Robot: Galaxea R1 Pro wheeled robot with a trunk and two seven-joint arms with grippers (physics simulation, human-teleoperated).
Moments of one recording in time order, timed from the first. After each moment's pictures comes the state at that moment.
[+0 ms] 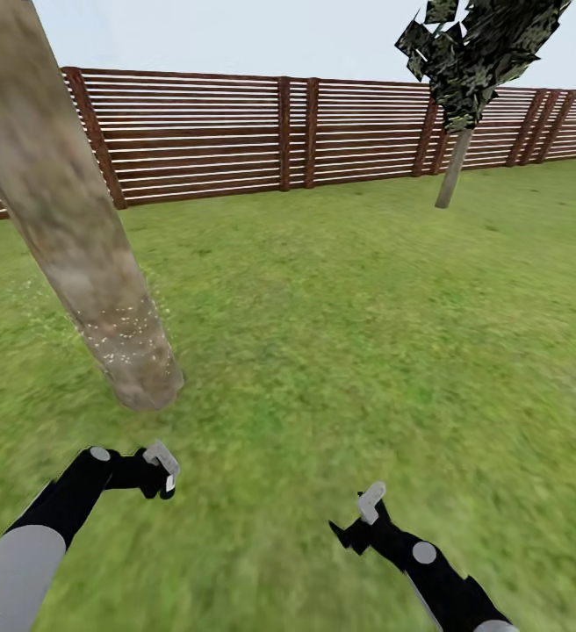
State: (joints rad) left arm -0.70 0.22 0.09 -0.68 -0.66 0.21 -0.86; right arm -0.48 -0.03 0.13 -0.55 0.28 -0.21 0.39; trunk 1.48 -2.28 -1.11
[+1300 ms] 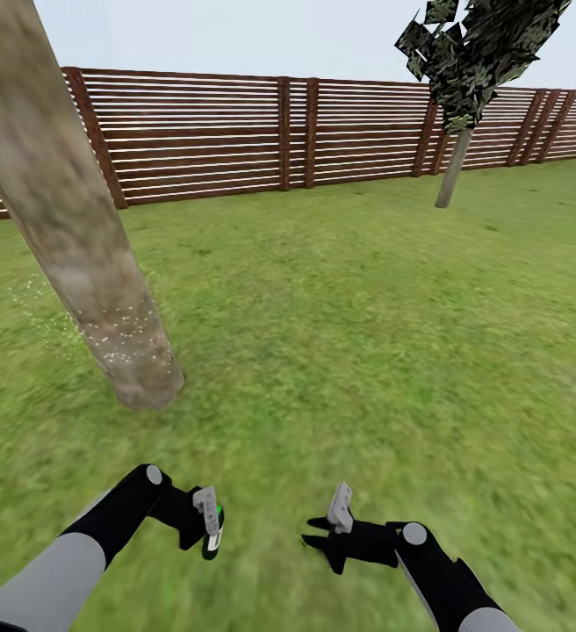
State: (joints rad) left arm -0.69 0.13 -0.22 -0.60 -0.67 0.11 -1.09; right arm -0.49 -0.01 0.13 -0.66 0.29 -0.20 0.93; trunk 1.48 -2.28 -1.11
